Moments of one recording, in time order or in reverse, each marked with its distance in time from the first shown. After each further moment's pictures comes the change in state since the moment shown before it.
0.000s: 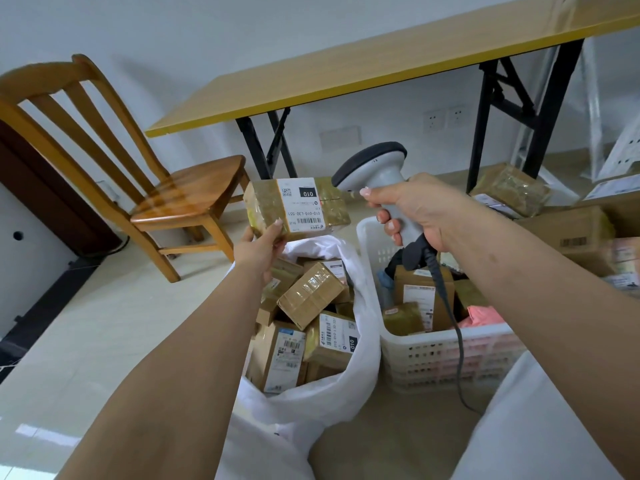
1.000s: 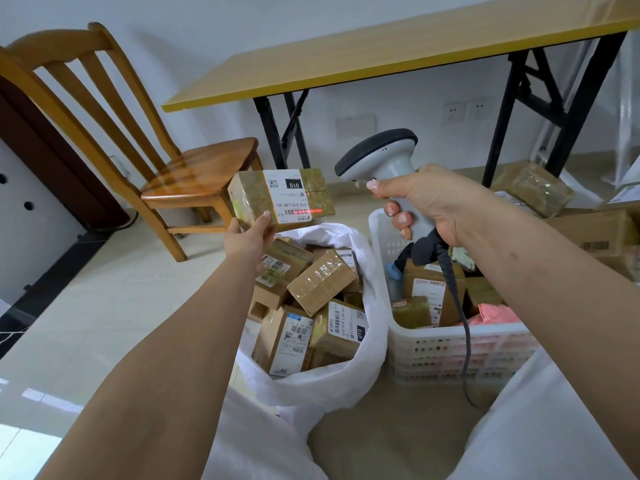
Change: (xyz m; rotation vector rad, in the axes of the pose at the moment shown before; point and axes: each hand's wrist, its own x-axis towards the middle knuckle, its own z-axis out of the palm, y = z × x) left_hand 0.009 -0.002 -0.035 -0.044 0.142 0.027; right_hand -0.001 -0.001 0.018 -0.022 -0.065 -0.003
